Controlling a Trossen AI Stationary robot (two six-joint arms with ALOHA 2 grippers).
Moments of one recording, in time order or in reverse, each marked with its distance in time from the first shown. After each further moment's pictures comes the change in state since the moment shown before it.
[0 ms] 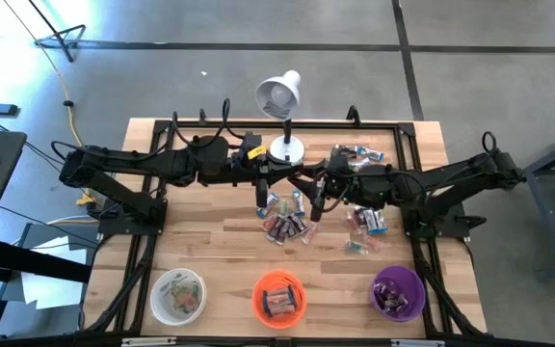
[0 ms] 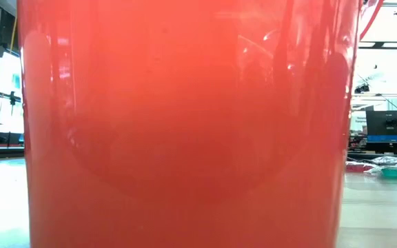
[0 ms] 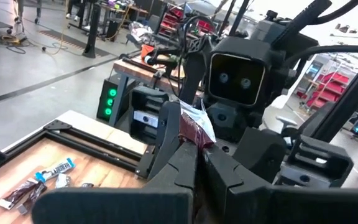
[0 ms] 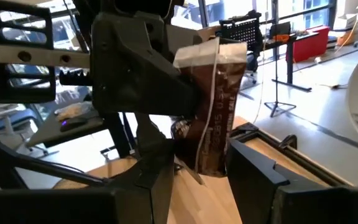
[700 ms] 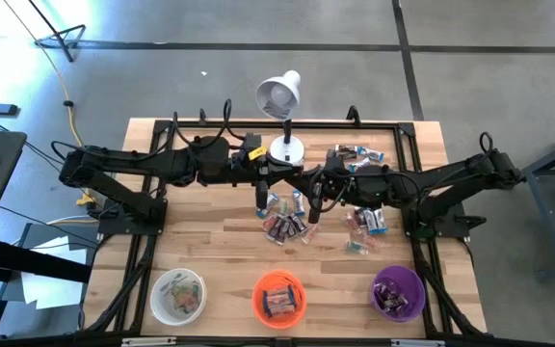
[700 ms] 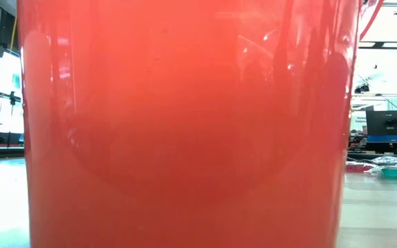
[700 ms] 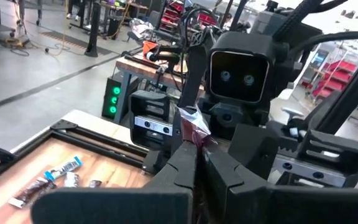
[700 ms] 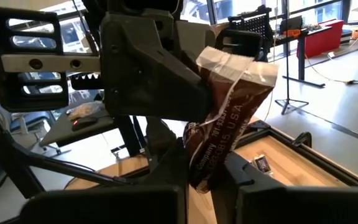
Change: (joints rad) left arm 0.000 0.000 0.000 -0.026 0.000 0.044; right arm -0.007 0.023 0.000 0.028 -0.044 0.022
